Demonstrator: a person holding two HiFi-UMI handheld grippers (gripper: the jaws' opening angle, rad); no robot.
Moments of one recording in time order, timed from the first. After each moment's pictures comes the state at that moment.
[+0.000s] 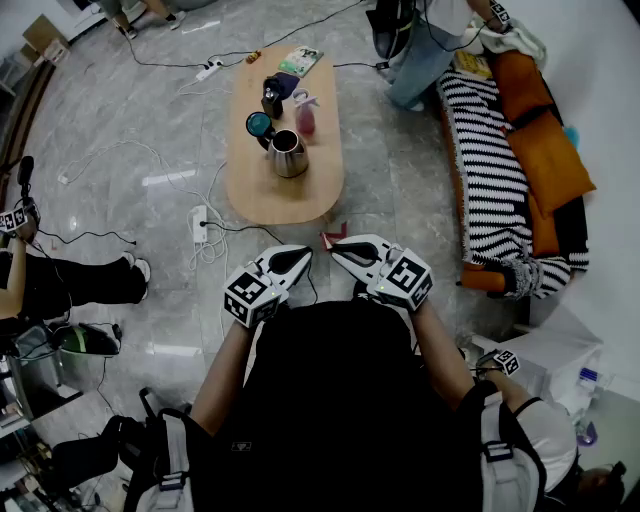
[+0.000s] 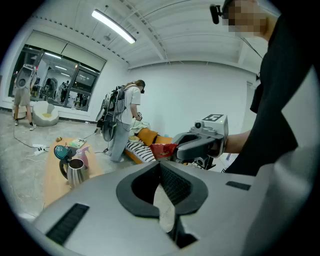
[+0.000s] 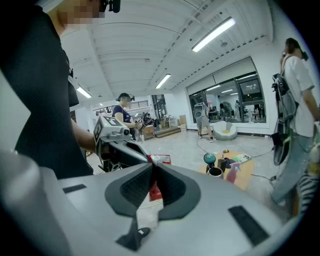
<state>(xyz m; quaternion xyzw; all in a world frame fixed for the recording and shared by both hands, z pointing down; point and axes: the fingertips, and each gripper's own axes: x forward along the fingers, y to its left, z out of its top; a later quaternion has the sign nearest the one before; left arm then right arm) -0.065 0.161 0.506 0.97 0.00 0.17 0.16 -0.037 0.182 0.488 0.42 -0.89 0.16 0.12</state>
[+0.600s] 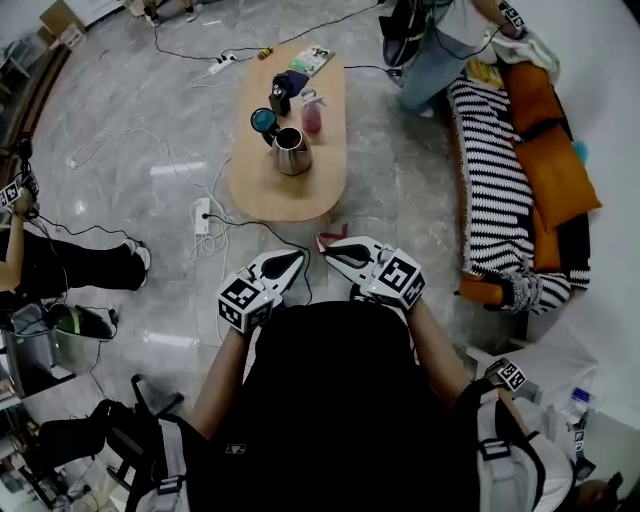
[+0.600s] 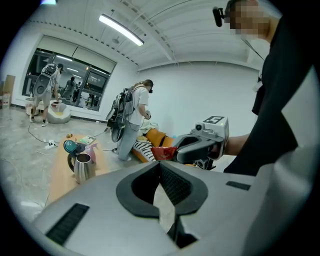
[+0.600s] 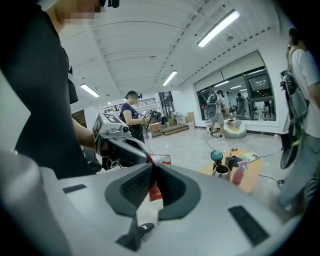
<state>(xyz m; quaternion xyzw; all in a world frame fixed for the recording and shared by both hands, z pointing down) -0.071 0.174 0.512 0.97 -0.06 0.17 0.18 -0.037 0.195 0.501 0.37 -0.90 0.17 0.13</state>
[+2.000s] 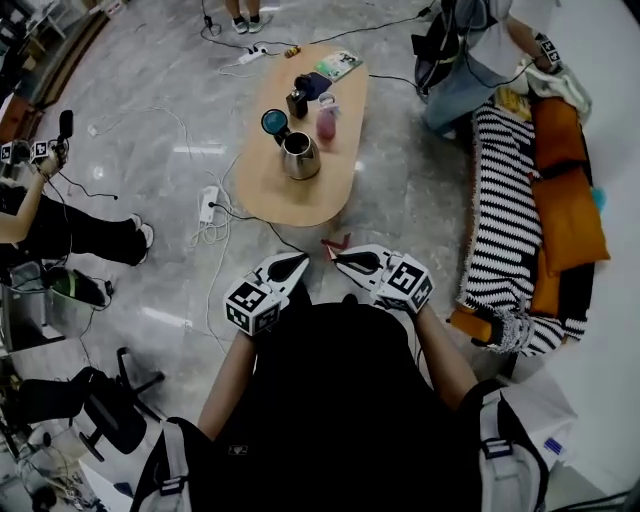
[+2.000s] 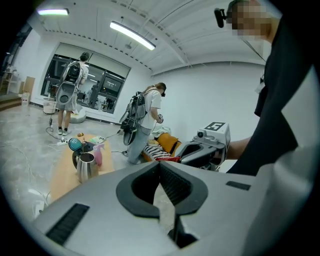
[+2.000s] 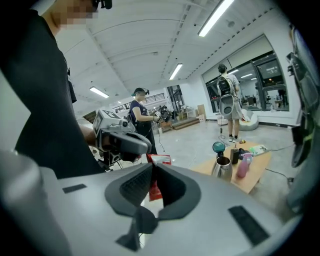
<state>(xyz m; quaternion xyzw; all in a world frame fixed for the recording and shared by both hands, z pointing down) -0.016 0.176 0.516 0.96 -0.15 0.15 0.20 0.029 0.204 0.524 0.30 -0.93 0.19 0.14</state>
